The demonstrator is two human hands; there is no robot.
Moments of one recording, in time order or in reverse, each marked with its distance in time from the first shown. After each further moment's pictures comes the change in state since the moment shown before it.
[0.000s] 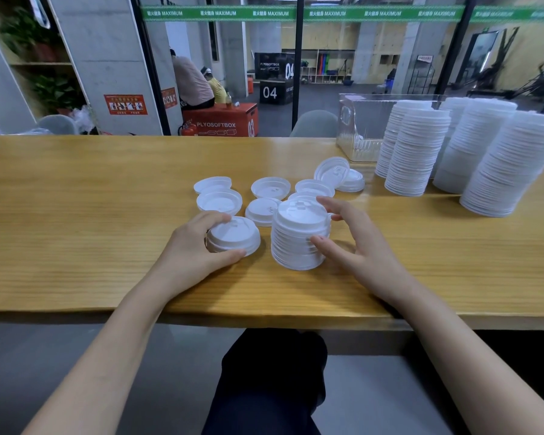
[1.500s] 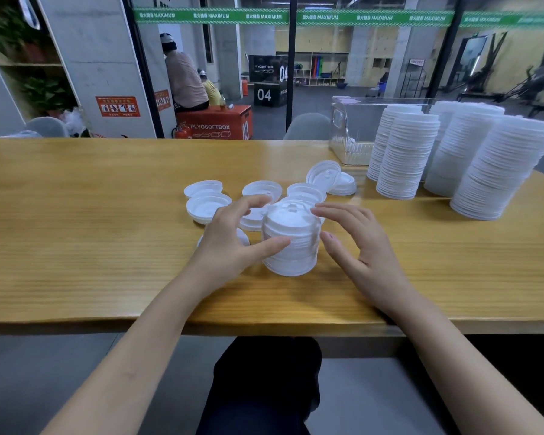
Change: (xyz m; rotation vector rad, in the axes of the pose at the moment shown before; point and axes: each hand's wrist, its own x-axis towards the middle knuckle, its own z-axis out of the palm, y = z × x) left_hand 0.011 0.055 0.033 -0.197 -0.049 0.112; right_hand -0.002 0.006 -0.007 -0.118 0.176 -0.169
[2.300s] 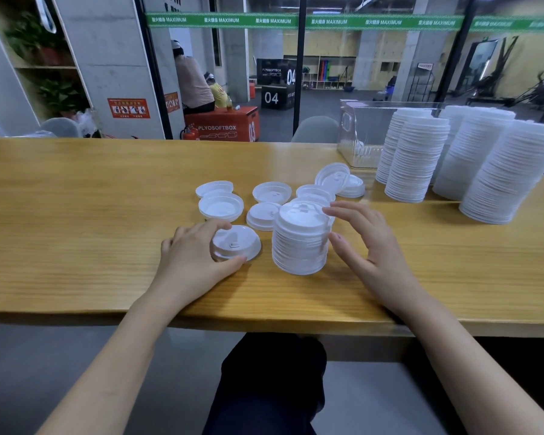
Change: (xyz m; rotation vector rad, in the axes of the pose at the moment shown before) left_hand -0.027 -0.033 -0.034 0.524 0.102 -0.200; right_hand -0.001 0.000 0.000 -0.019 -0.023 0.014
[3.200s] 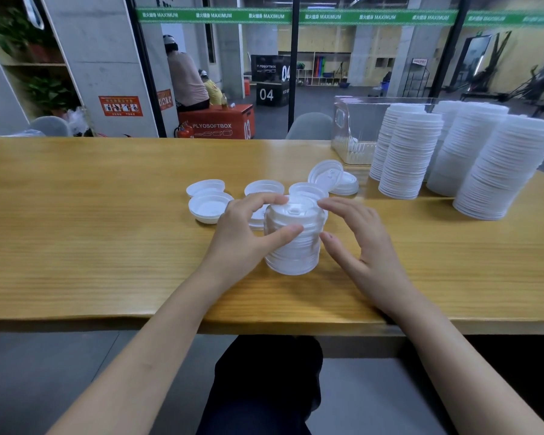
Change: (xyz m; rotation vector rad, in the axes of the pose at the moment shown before) left_hand 0.015 0.068 0.016 -0.592 -0.009 0.205; right_hand 0.000 -0.001 0.001 -0.012 0.043 -0.031
